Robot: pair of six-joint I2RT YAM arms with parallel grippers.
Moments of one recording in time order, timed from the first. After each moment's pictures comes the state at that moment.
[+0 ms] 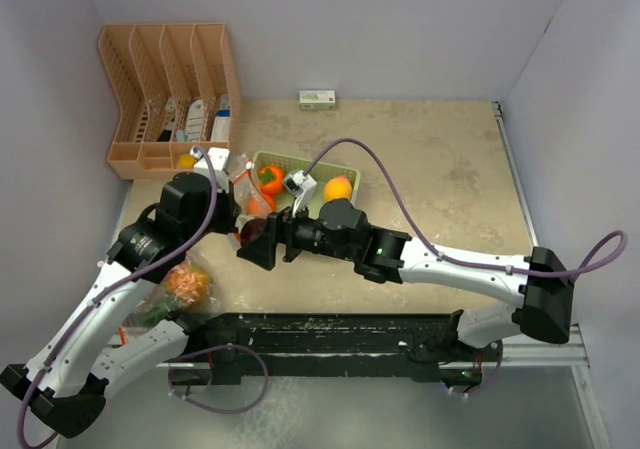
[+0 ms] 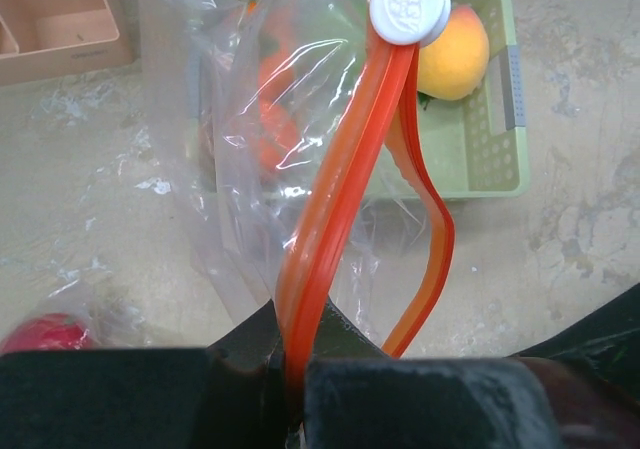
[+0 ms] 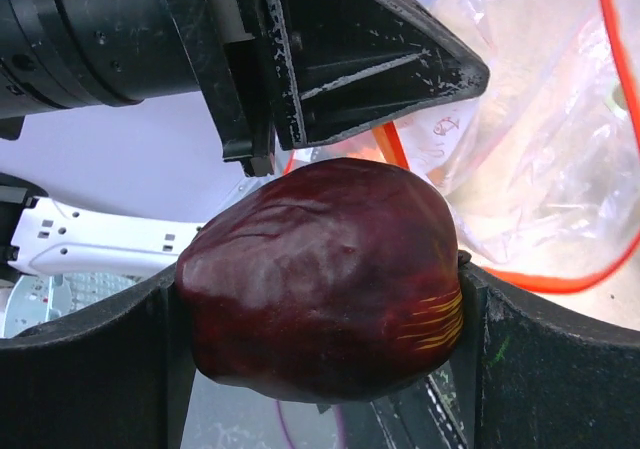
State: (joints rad) left arm -0.56 0.85 1.06 -0.77 -0.18 -0.30; right arm 1.16 1.38 1.06 0.15 -0.05 0.68
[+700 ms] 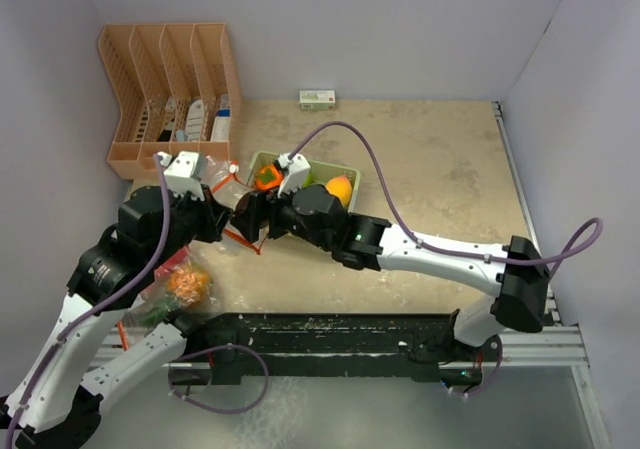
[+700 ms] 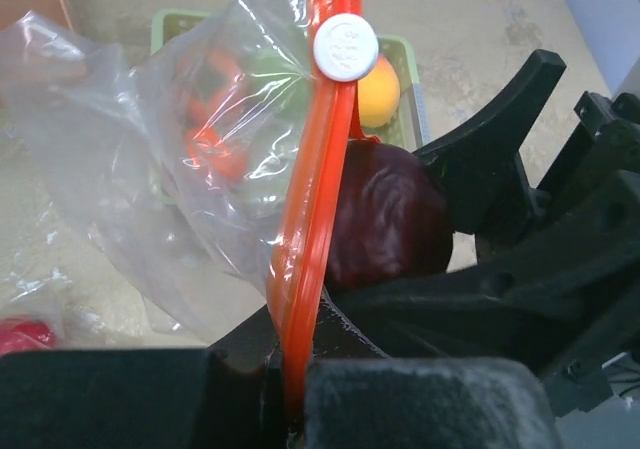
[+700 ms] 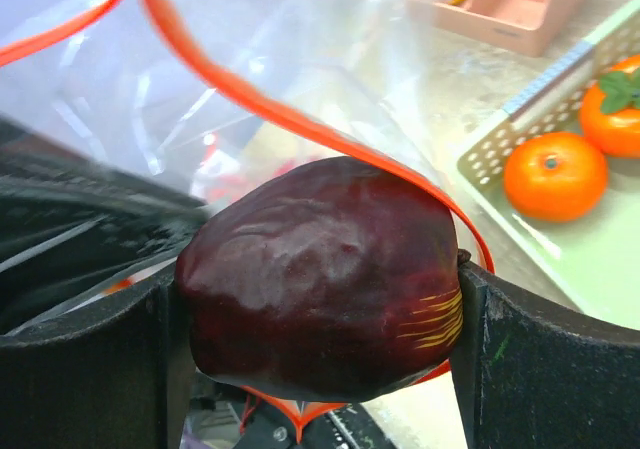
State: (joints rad) left arm -0.56 0.73 1.16 -0.86 -0.08 -0.37; right arm 1.17 1.51 1.22 0.09 0.22 0.59
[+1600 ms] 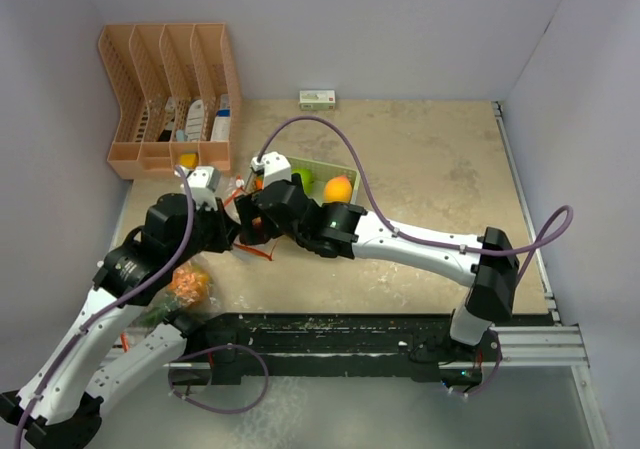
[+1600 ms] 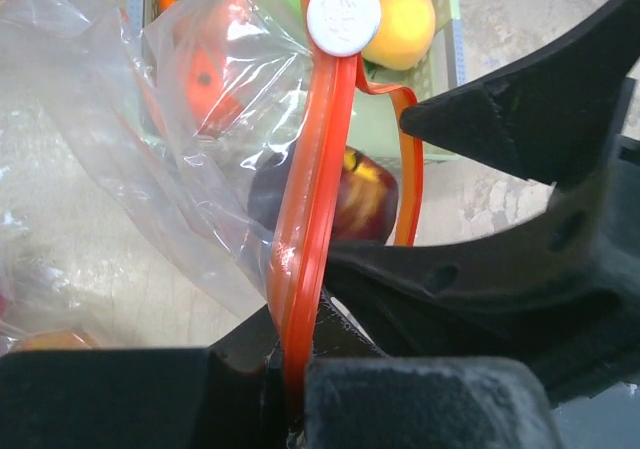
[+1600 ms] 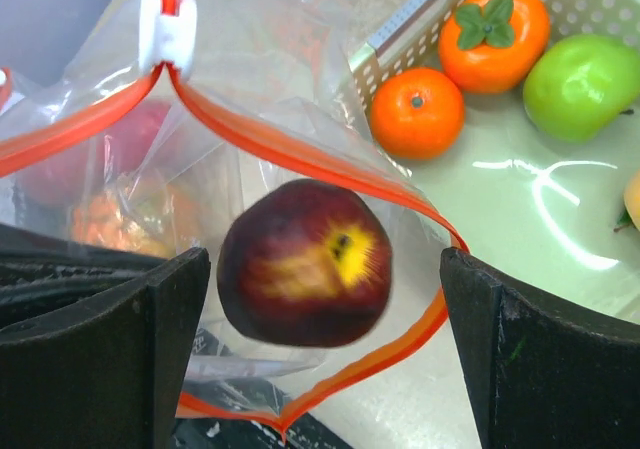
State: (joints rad) left arm -0.55 0.70 0.98 -0.81 -0.06 -0.44; right arm 1.20 1.70 1.54 -0.39 0.45 0.49
